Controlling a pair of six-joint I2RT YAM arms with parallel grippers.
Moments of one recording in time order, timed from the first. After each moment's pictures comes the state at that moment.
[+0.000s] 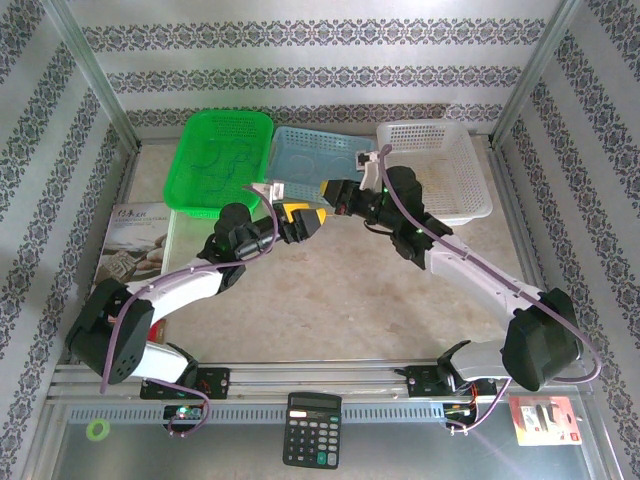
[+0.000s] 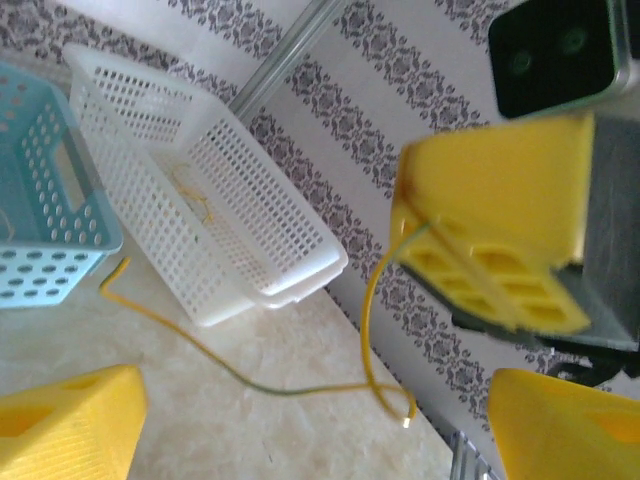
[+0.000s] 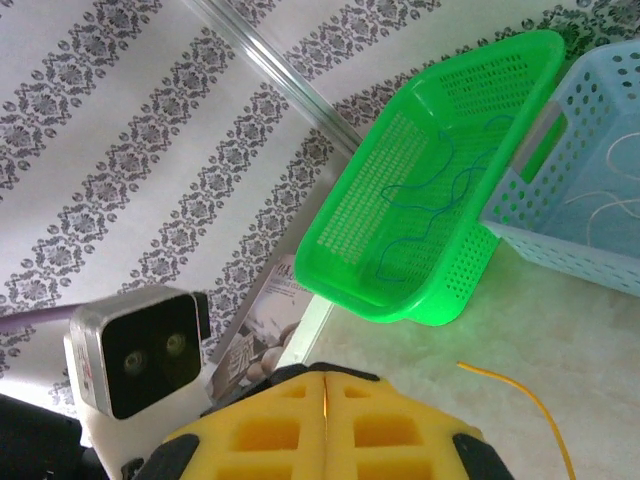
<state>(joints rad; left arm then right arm) -0.51 1.41 0.70 0.70 0.46 -0.73 0.55 1.35 1.00 0.16 -0.38 0.73</state>
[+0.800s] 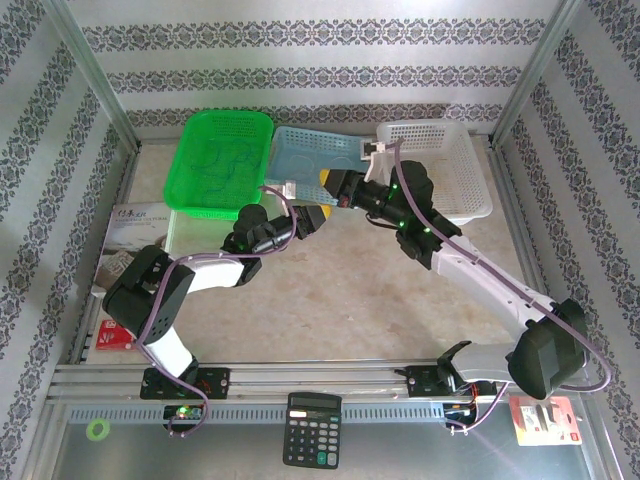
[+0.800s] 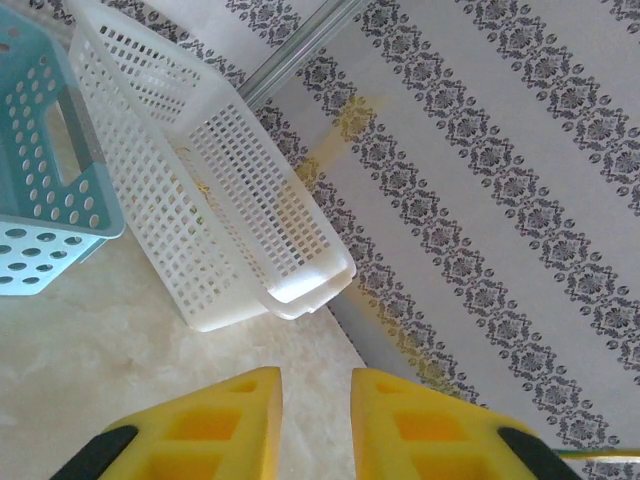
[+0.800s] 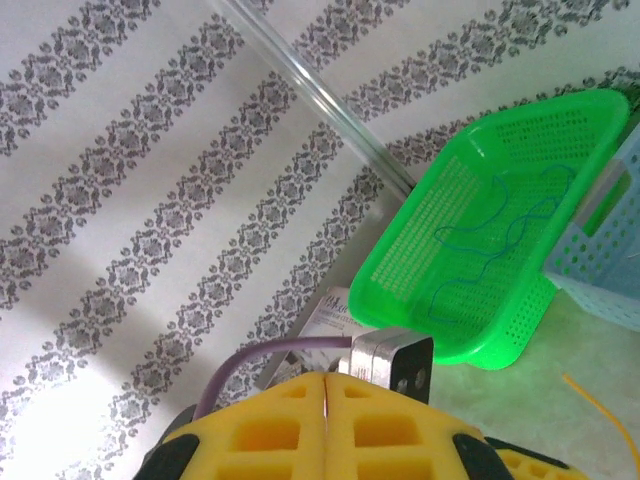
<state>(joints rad) -0.53 1.68 0.74 0.95 0.45 -0.85 0.54 1.30 1.05 0.18 -0.40 0.76</state>
